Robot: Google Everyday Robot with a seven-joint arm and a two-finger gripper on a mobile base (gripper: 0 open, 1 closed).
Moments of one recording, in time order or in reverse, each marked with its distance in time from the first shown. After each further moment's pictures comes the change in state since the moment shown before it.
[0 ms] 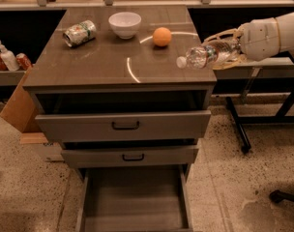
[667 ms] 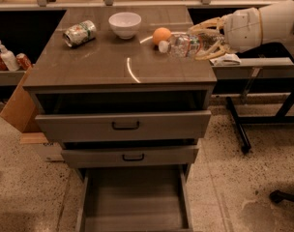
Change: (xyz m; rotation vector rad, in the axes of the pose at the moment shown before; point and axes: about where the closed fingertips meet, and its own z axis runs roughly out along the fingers) arm -0.017 -0.035 0.034 0.030 -0.024 0.188
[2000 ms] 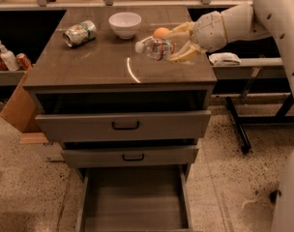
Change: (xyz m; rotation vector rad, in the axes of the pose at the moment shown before) arm 0.021 -0.007 0.073 -0.106 -0.026 0.274
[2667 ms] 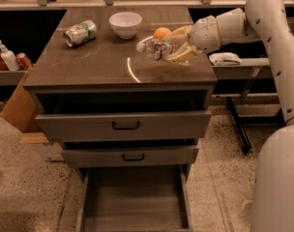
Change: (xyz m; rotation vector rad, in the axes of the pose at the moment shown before) arm 0.036 -0.019 0.016 0.017 0.014 0.079
